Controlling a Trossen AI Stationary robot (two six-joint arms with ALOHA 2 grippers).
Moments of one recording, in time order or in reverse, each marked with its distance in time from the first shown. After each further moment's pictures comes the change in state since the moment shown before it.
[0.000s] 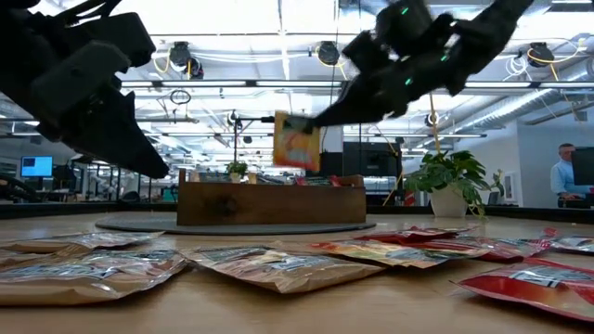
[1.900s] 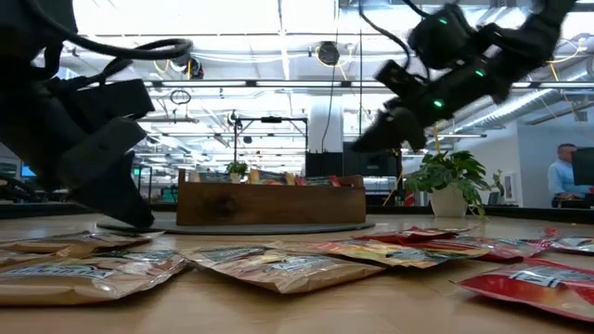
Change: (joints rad) left arm 0.039 0.088 -0.054 -0.012 0.074 -0.238; right arm 0.021 -0.127 -0.225 0.068 0.413 0.024
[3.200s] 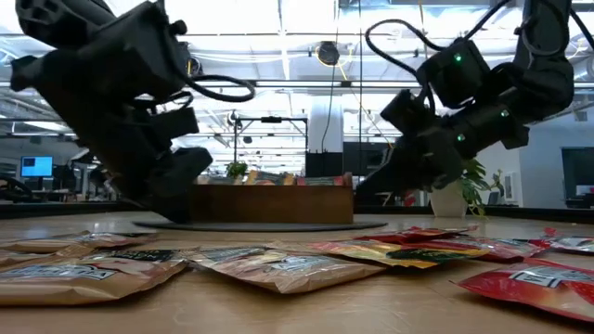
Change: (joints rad) left arm 0.272 -0.012 -0.009 0.017 0.051 0.154; right arm 0.090 0.284 -0.113 0.367 -0.231 0.274
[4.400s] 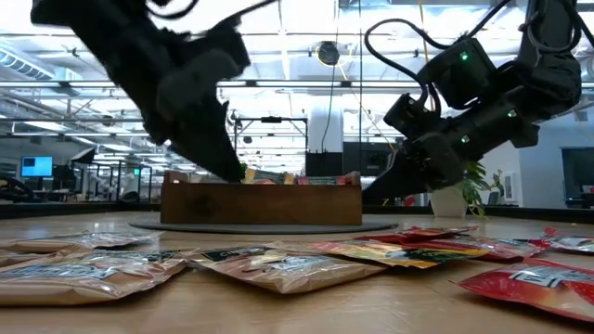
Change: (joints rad) left arm -0.072 0.003 0.231 0.074 0.170 0.437; right arm 0.055 -0.006 -0.003 -0.038 0.109 0.079
